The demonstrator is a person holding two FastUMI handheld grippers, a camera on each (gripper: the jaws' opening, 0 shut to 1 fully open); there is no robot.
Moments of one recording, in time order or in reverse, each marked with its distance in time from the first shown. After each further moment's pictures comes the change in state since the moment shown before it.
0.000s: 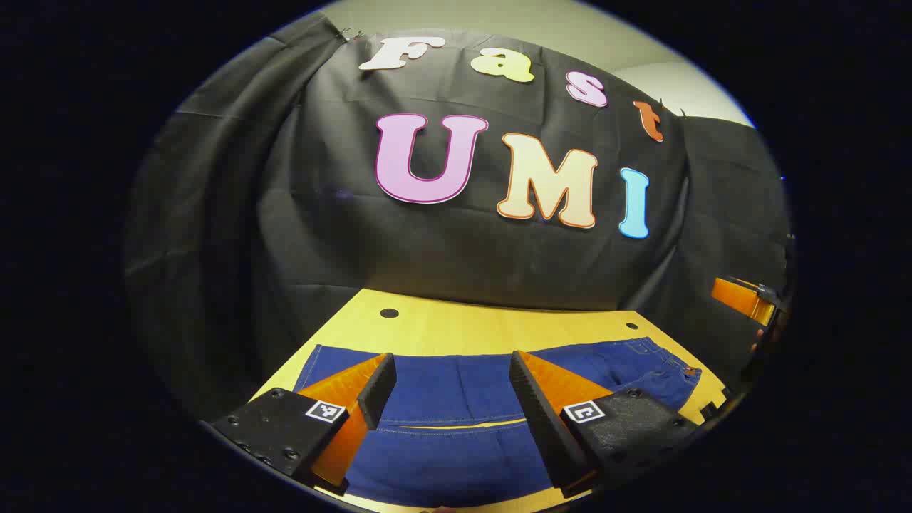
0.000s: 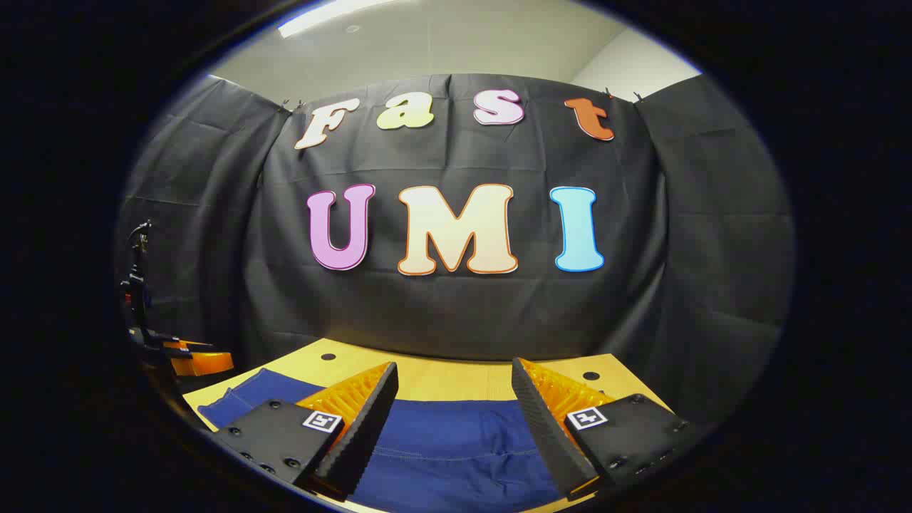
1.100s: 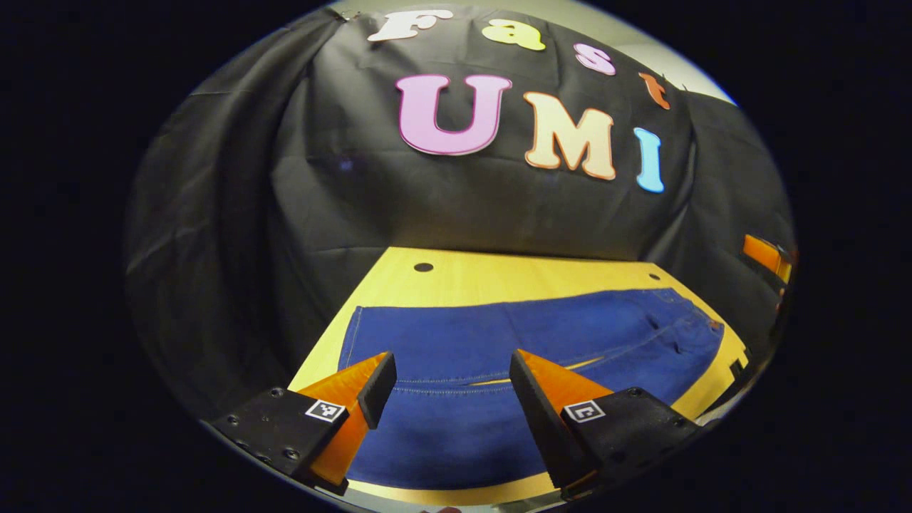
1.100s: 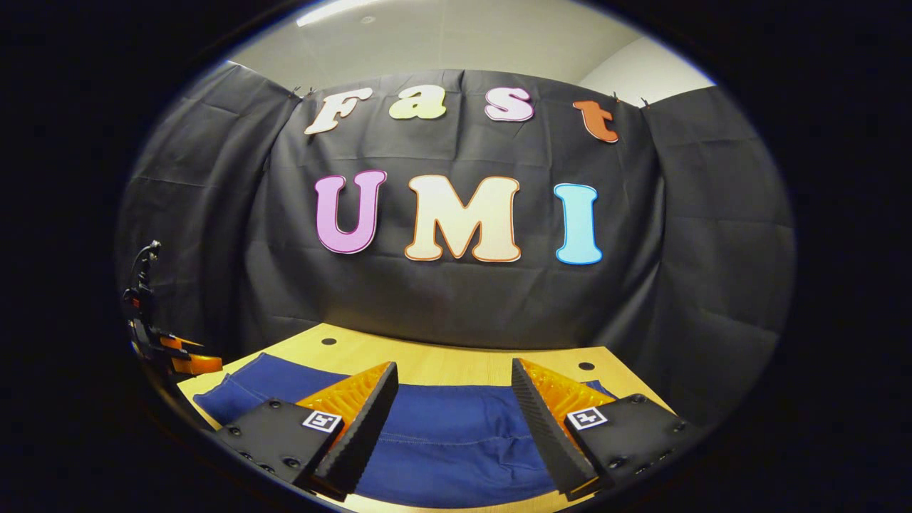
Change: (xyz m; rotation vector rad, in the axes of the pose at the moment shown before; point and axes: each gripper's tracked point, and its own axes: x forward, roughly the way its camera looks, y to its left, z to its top) left arm -0.017 0.083 -0.078 0.085 0.201 -0.022; right arm -0.026 0.024 -0.027 -0.049 0.040 -0.021
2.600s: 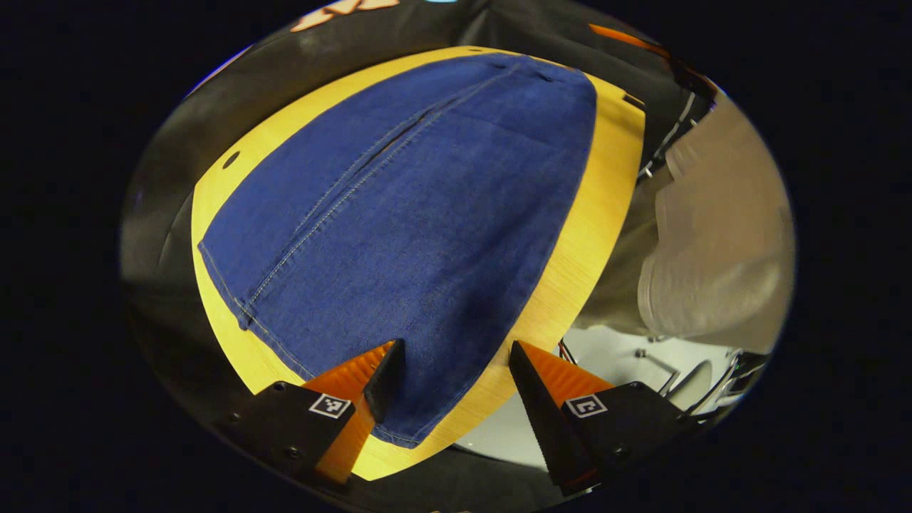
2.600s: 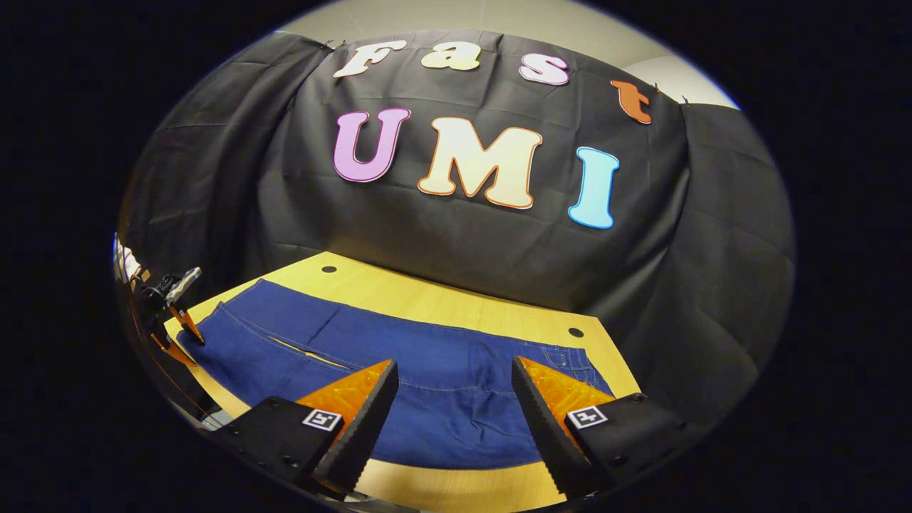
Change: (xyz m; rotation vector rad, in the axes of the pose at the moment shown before) left arm -0.047 0.029 -0.180 0.673 0.739 -0.584; right arm -0.029 -0.024 -0.068 -0.159 0.219 0.026
